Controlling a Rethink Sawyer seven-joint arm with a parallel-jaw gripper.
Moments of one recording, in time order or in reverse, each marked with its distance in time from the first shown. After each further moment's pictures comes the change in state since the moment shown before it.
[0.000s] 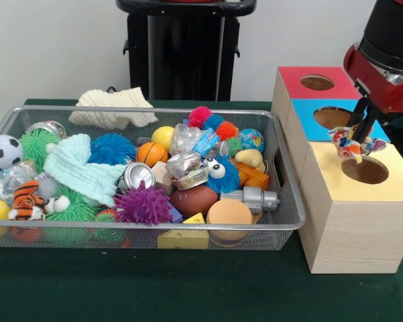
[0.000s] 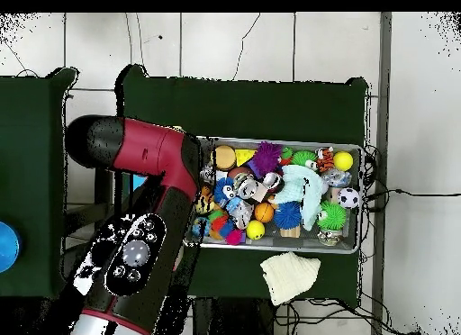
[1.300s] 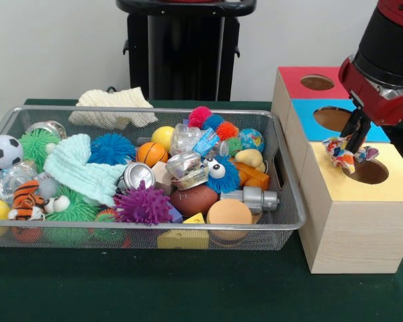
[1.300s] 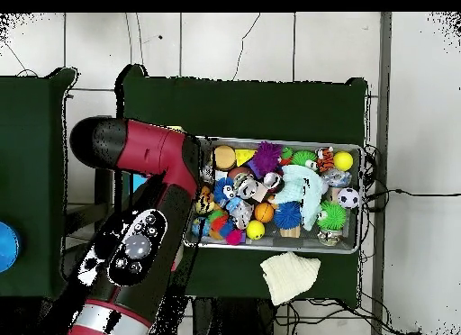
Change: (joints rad) arm 0.000 0.036 0.000 -0.007 0.001 -0.009 0.000
